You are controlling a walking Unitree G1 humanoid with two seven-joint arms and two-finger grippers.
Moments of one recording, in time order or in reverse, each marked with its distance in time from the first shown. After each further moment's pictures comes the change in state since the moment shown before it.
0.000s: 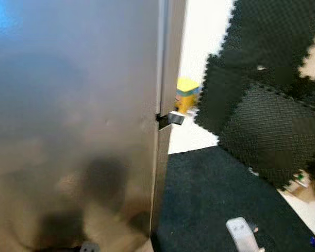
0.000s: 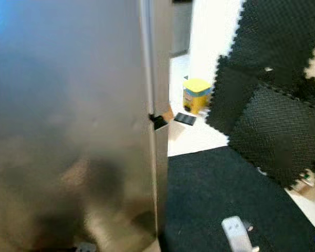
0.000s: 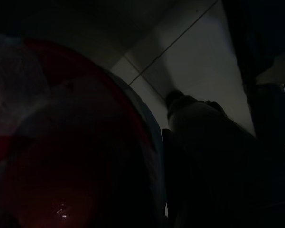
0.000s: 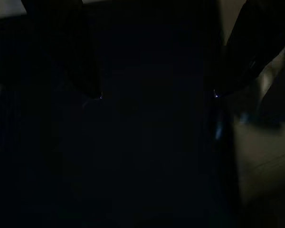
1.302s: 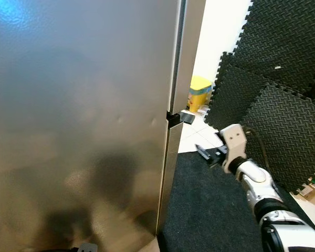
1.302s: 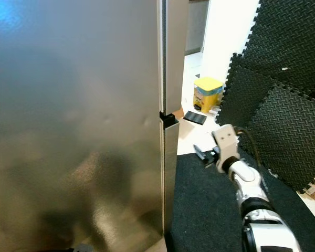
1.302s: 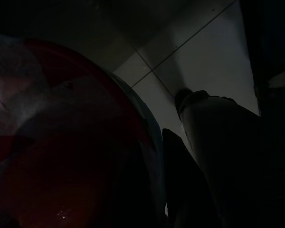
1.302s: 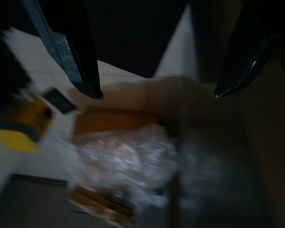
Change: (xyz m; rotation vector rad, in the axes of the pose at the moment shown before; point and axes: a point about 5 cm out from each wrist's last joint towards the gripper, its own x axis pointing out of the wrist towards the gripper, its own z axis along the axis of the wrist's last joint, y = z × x) left arm -0.001 0.001 -0.002 -0.006 -0.022 0.011; right arm -0.038 -0.014 0.220 -0.131 -0.902 0.301
